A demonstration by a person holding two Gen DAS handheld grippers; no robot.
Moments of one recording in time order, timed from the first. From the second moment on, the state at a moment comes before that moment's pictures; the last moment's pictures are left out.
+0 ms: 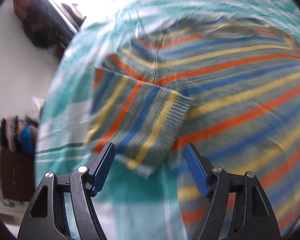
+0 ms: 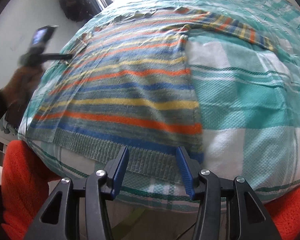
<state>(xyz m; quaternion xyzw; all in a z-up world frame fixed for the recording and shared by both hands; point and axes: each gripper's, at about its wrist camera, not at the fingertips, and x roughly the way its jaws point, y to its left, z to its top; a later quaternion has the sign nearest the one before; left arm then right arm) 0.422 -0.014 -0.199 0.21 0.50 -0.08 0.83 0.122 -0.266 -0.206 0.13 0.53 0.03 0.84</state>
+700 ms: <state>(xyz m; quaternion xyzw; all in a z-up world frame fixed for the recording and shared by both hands) 0.472 0.219 -0.197 -0.14 0.53 0.08 0.83 0.134 -0.234 -0.192 0.10 0.49 0.05 0.86</state>
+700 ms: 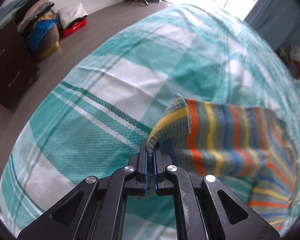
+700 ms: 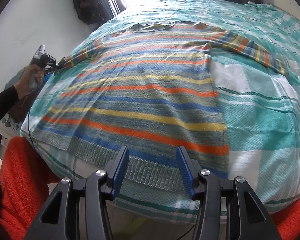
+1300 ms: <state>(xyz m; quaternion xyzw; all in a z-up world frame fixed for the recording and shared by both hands) 0.338 0.178 -0.121 -0.04 0.48 0.06 0.87 0.151 -0.280 -0.158 0.08 0.47 -0.02 0.88</state>
